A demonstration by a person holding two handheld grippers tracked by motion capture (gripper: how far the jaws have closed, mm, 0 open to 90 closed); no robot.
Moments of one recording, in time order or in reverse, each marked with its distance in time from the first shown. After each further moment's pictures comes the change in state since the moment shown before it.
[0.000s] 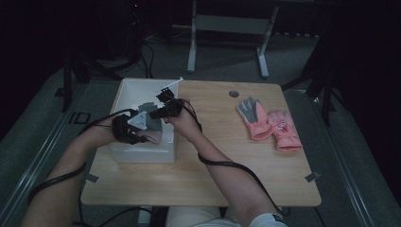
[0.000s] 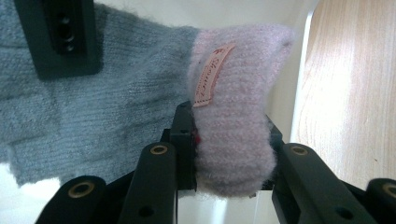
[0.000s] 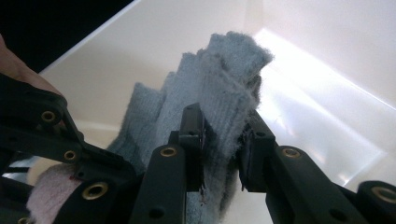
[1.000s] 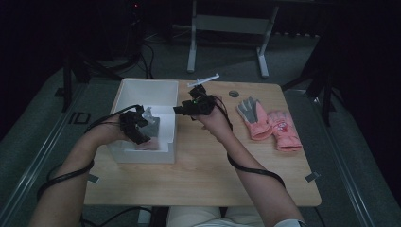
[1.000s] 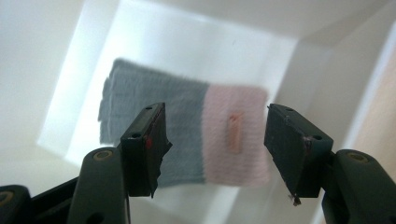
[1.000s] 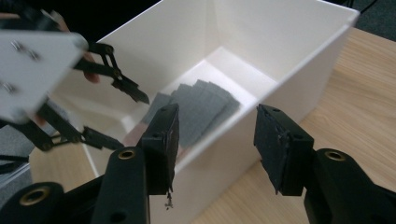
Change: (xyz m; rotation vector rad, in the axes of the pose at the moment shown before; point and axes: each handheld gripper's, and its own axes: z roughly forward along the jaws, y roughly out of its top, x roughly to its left) left arm 0.009 0.020 0.010 0.154 0.081 -0.146; right arm -0.028 -0.030 -0.096 -0.121 -0.051 -0.028
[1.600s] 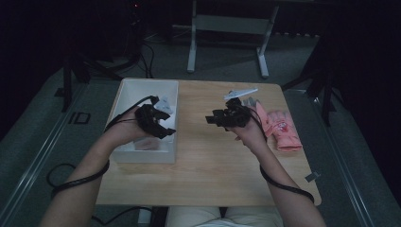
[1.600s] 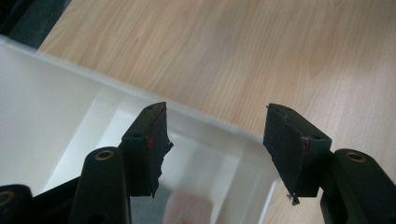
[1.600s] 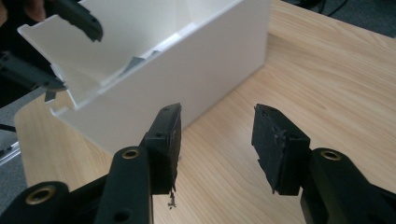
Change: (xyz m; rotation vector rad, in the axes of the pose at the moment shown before) left arm -0.030 0.068 -0.037 -0.245 -0.004 -0.059; right arm -0.038 -0.064 -0.075 -0.028 -0.045 -0.017
